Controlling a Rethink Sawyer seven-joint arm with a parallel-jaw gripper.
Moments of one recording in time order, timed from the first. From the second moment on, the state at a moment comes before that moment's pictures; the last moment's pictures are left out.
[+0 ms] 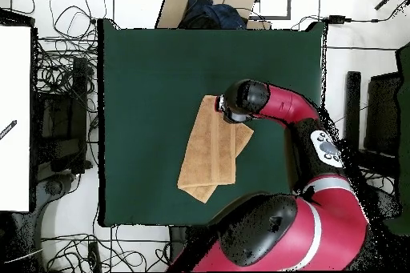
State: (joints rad) arm -0.53 -0.29 0.29 1.29 -0.23 0.77 1.57
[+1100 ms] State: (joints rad) arm -0.51 -0.27 0.29 1.25 -0.23 0.78 1.57
